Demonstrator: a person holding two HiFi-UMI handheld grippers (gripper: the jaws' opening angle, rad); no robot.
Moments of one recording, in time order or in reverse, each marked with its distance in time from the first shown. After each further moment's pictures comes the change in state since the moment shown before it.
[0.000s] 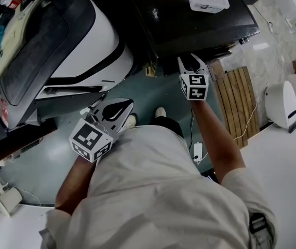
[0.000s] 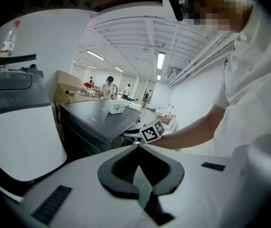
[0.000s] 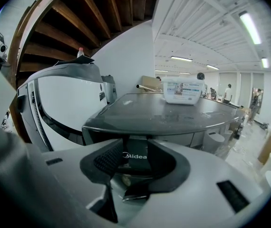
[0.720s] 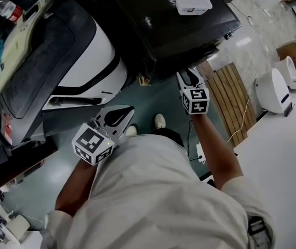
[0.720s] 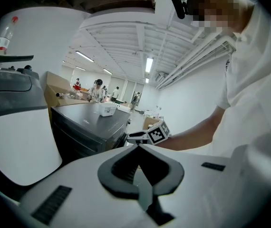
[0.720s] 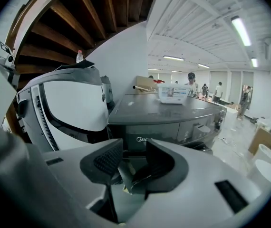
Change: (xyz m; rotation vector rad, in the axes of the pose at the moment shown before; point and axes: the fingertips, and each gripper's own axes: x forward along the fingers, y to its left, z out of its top) left arm -0.042 -0.001 -0.010 0.057 -0.032 -0.151; right arm -0.074 0.034 -0.009 0.057 0.024 -0.089
